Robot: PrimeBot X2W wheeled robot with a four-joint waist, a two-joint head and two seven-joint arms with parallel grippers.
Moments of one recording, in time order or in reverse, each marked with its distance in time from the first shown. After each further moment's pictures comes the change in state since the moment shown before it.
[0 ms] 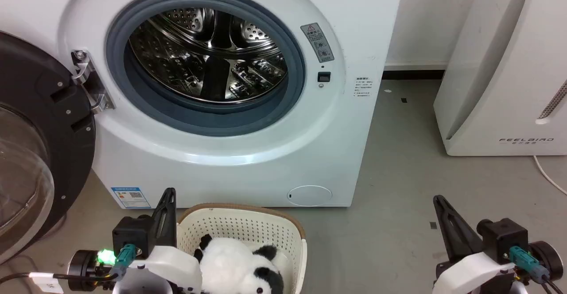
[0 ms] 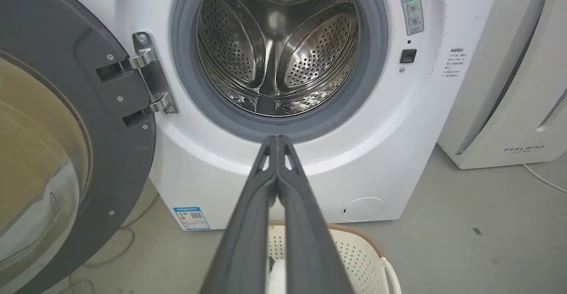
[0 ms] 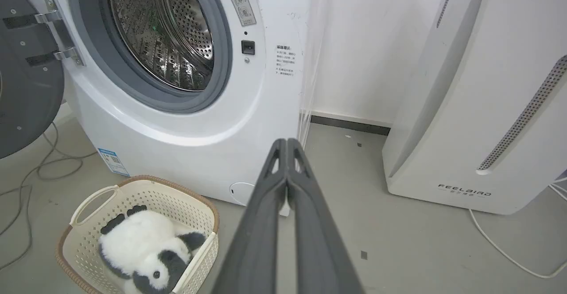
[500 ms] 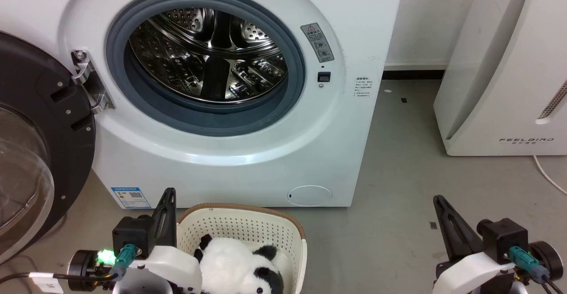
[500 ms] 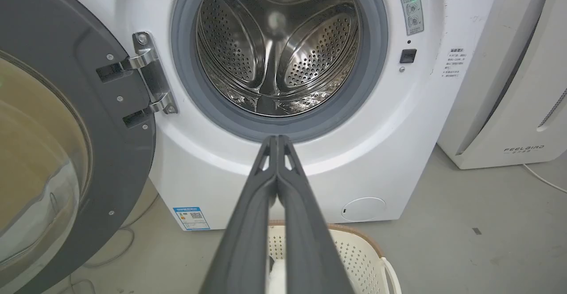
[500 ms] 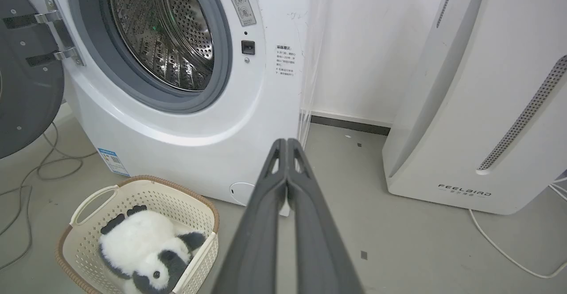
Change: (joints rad) left arm 0.000 0.000 0.000 0.000 0.000 0.000 0.000; right arm 0.000 0.000 0.000 0.000 0.000 0.000 0.000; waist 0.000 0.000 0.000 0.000
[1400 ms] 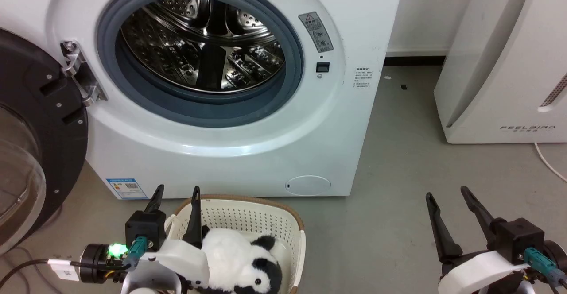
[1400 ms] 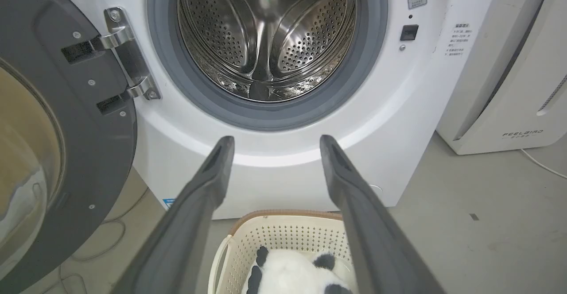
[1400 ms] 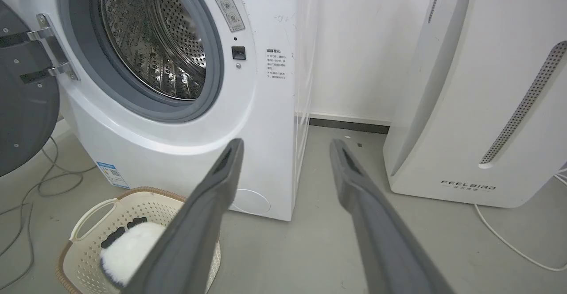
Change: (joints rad) left arm -0.045 0.001 -0.026 0.093 -0.001 0.017 -0.037; right arm 0.000 0.000 -0.020 -0.013 0.040 0.000 -0.036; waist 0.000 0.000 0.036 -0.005
